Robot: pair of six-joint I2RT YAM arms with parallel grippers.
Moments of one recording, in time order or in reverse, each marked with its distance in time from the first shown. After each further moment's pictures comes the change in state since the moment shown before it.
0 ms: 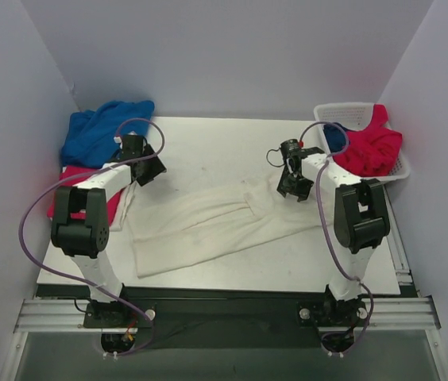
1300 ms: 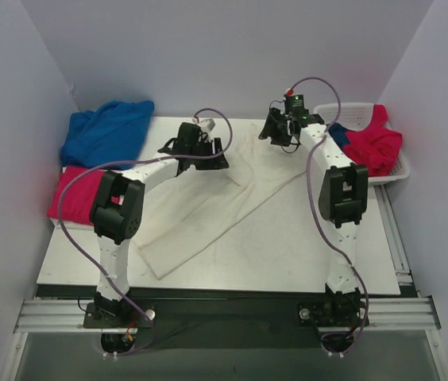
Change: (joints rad) left arm -0.301 0.225 0.288 0.106 0.314 0.251; right arm -0.097 0.445 0.728 0.199 -0.433 -0.144
